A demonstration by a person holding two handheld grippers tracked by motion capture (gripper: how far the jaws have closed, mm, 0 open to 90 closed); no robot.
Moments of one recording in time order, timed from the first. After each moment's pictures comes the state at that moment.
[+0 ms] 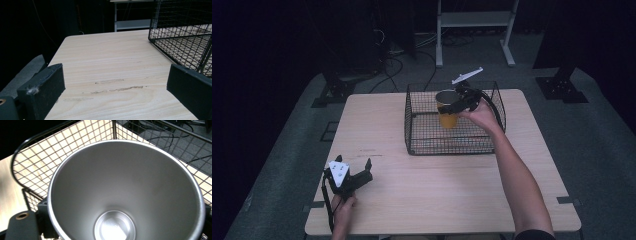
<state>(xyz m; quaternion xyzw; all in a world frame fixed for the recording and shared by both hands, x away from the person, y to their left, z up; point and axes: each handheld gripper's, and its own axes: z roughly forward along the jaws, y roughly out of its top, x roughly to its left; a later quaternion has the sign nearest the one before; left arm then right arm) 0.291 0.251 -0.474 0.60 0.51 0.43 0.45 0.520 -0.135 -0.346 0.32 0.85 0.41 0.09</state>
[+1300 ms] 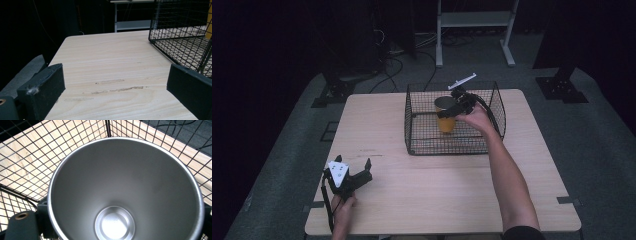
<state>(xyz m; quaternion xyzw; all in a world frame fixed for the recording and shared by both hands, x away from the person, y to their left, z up) 0.291 0.252 -0.474 0.59 0.51 0.43 0.46 0.540 -0.128 -0.382 0.34 0.86 0.38 0.07</state>
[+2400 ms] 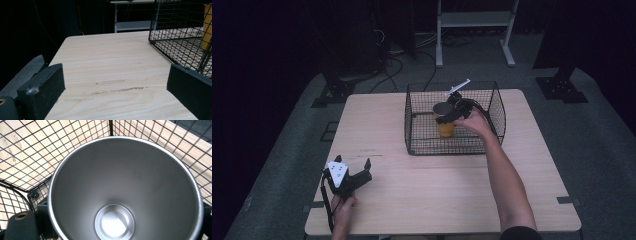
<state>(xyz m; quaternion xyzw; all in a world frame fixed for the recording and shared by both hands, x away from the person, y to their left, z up) 0.290 0.253 -0.474 0.59 0.51 0.43 0.46 0.538 -0.119 -0.401 0.33 0.87 0.35 0.08</state>
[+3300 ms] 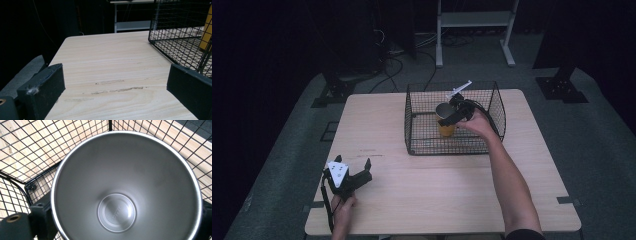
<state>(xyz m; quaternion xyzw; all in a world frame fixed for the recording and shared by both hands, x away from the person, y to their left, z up) 0.290 0.253 -0.474 0.59 0.51 0.43 0.46 0.532 -0.125 -0.401 0.32 0.88 0.34 0.09</state>
